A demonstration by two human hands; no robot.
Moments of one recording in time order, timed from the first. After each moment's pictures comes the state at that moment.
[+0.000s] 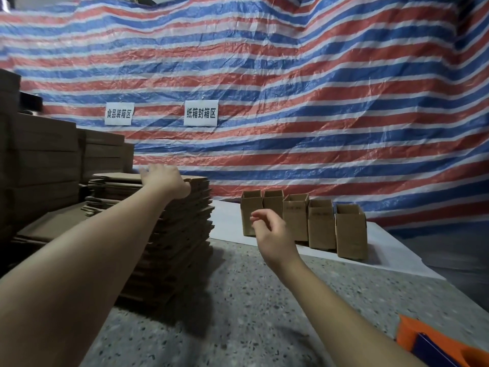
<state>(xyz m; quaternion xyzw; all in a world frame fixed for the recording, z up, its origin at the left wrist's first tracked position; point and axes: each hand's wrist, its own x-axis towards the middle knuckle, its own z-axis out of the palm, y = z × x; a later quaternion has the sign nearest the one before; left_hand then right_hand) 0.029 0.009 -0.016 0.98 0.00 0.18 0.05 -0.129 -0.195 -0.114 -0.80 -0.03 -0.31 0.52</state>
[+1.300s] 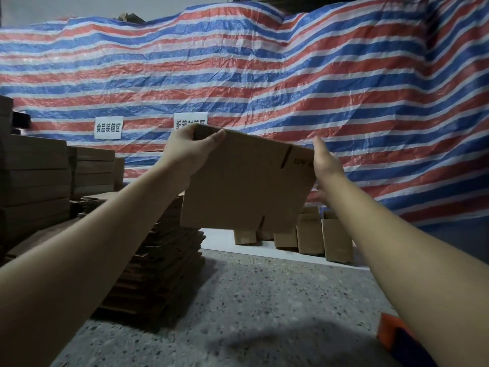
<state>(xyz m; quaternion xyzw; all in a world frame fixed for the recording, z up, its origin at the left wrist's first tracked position) -0.112 -0.031 0.053 0.66 -0.29 0.23 0.66 -0.151 -0.282 0.038 -0.69 0.12 -0.37 0.61</state>
